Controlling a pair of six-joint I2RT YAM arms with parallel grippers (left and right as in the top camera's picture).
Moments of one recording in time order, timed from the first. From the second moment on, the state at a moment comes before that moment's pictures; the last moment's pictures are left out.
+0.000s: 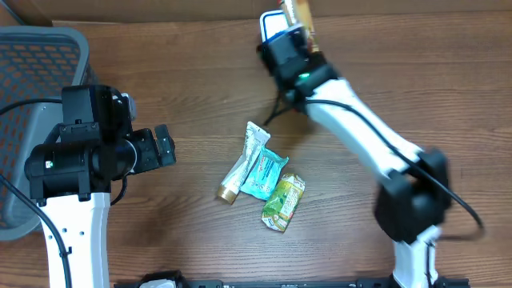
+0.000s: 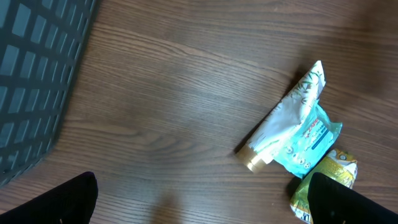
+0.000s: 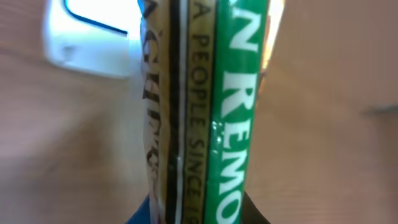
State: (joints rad) left arm 0.10 1.24 1.49 -1.39 0.04 -0.19; right arm 0.59 2.09 1.85 -0.77 0.71 0.08
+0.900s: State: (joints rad) left arm 0.10 1.24 1.49 -1.39 0.04 -0.19; right arm 0.53 2.33 1.85 -0.28 1.06 -0.59
